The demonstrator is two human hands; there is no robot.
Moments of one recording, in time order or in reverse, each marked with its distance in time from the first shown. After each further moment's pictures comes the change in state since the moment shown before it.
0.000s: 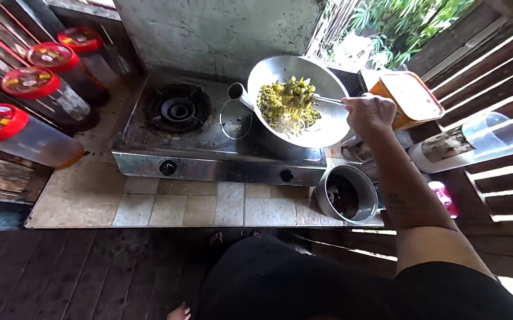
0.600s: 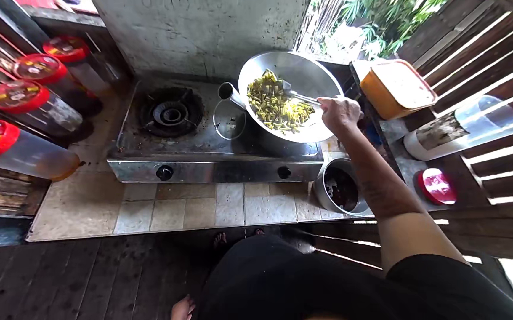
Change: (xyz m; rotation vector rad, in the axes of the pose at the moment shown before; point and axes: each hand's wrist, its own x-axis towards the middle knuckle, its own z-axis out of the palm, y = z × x) left_hand 0.022 0.011 0.001 0.034 0.004 0.056; right_hand 0.018 -0.012 0.053 0.180 0.006 0.016
